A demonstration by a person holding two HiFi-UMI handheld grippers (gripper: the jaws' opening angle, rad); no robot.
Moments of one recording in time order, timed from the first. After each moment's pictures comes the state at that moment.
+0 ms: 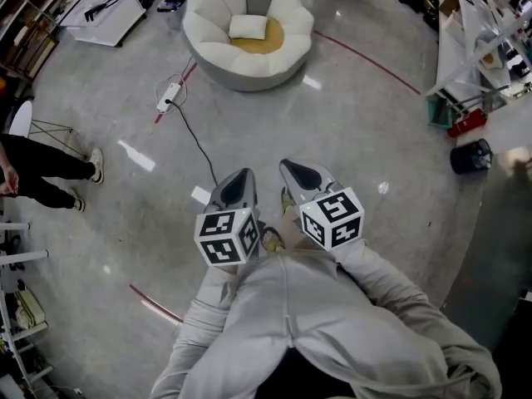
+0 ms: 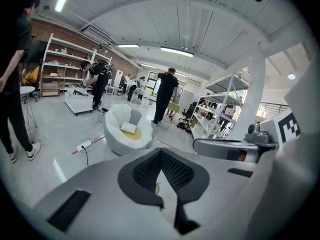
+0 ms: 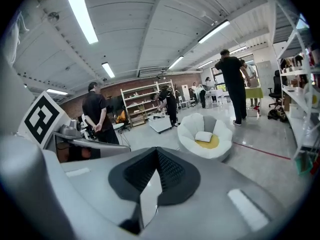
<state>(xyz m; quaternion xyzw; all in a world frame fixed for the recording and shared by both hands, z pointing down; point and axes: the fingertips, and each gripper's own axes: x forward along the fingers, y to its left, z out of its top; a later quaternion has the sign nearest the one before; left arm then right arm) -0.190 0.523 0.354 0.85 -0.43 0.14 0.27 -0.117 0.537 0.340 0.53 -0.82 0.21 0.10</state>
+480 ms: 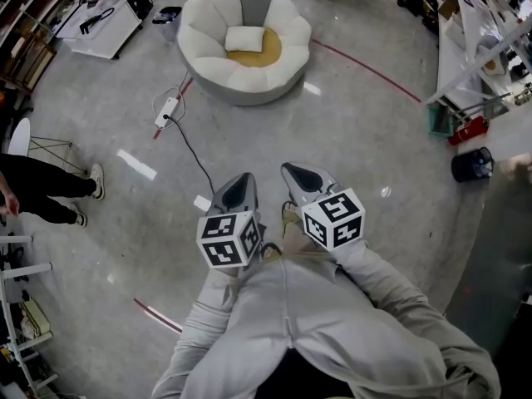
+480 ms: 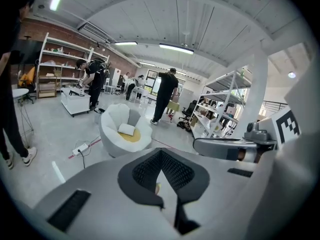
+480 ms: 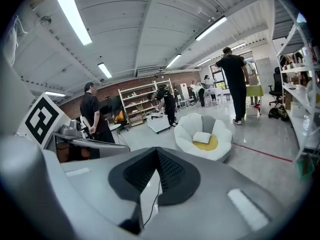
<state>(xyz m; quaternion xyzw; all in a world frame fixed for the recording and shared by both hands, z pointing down) -0.155 0.456 0.357 0.85 -0.43 0.16 0.27 -0.080 0.469 0.343 0.53 -0.81 0.22 0.10</state>
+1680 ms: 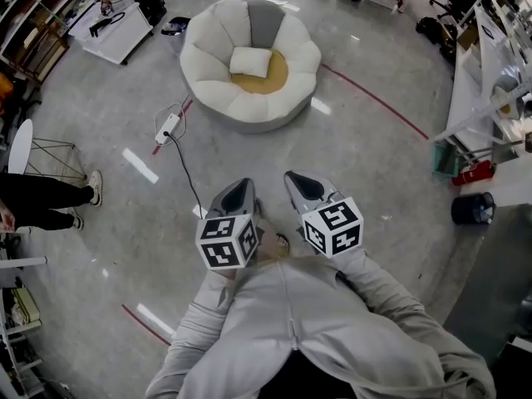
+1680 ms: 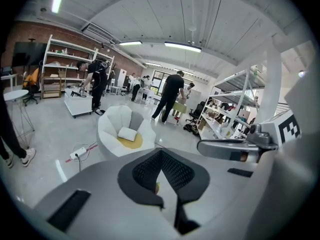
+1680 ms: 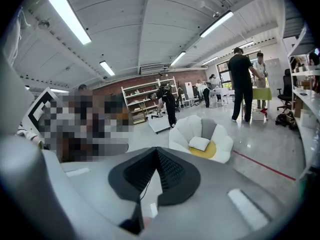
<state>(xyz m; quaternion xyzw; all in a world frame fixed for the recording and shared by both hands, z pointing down) -0.061 0.337 0.357 0.83 -0.46 0.16 0.28 0.023 0.350 0.346 0.50 -0.83 0.21 0.11</state>
